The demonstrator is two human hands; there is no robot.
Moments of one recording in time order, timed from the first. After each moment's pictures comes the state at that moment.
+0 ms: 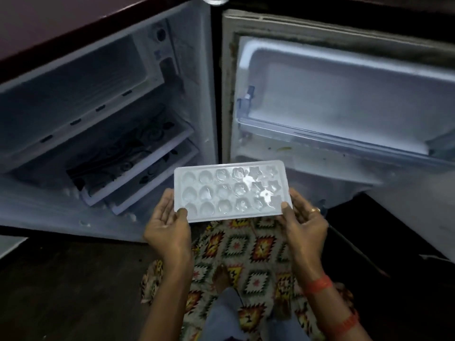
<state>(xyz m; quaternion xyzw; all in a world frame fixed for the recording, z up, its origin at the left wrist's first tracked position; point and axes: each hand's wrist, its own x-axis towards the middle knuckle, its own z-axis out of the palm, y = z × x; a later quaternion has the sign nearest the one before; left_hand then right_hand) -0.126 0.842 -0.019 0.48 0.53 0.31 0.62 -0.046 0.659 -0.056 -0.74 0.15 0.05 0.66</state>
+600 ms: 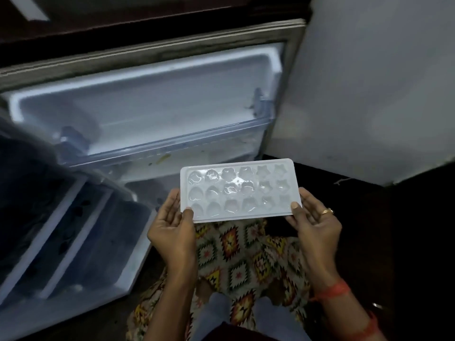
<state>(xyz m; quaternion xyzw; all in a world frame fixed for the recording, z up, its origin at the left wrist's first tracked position) -0.052 0.640 0.011 0.60 0.37 0.15 0.69 -0.063 0.435 -0.016 -0.61 0.32 -0.11 0.71</state>
